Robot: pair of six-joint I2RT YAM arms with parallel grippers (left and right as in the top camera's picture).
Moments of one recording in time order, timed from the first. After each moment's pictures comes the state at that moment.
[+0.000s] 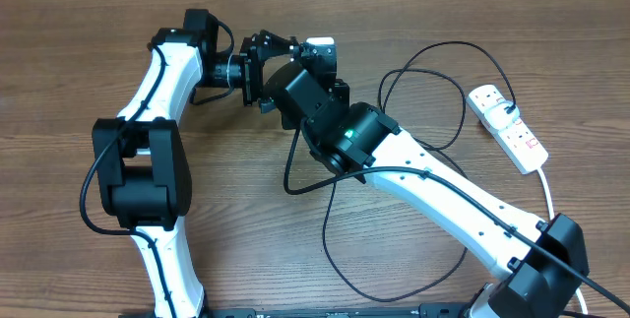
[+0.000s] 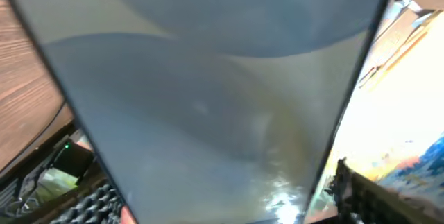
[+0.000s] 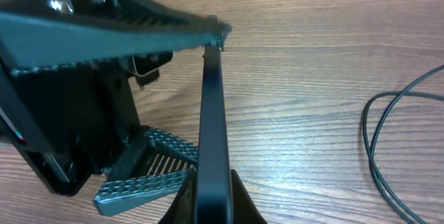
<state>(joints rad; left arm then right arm) -0.05 2.18 1.73 -1.05 1.55 -0.62 0.84 1.74 1.57 -0.67 0.46 0.64</state>
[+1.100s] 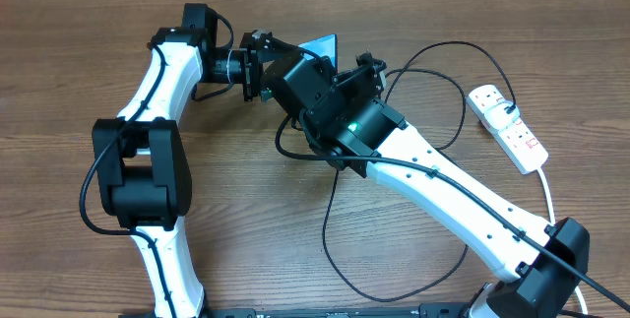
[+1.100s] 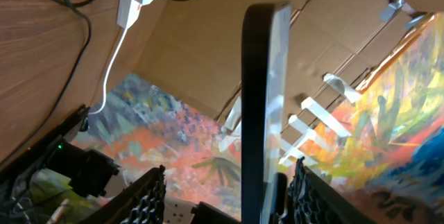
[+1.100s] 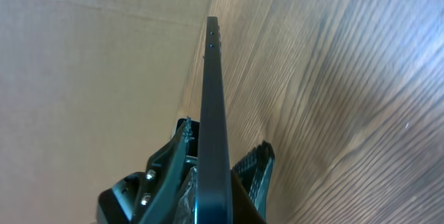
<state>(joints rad) -0.05 2.18 1.73 -0.96 1.56 -0.73 0.84 1.74 1.68 -0.78 0.54 1.88</state>
